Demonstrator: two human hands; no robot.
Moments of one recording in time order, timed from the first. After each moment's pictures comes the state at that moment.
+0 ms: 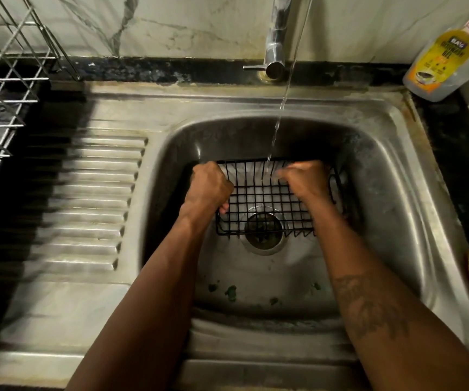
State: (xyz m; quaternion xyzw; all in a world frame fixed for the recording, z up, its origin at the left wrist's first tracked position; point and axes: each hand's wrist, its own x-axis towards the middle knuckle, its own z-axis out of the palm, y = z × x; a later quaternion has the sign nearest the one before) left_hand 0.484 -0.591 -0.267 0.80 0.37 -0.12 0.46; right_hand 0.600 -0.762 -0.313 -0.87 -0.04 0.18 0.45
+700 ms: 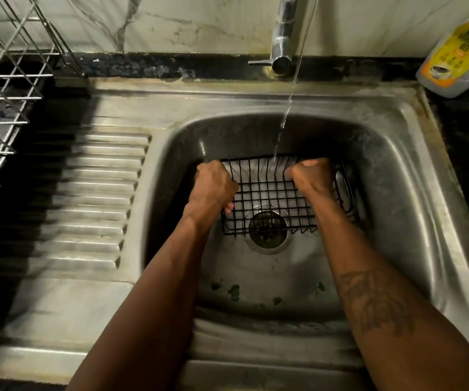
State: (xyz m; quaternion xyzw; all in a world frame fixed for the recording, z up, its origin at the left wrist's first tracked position) left_hand 0.478 -0.595 -0.264 0.87 0.34 -0.09 0.36; right_hand 0.609 -0.758 -0.318 -0.90 0.04 0.17 0.41
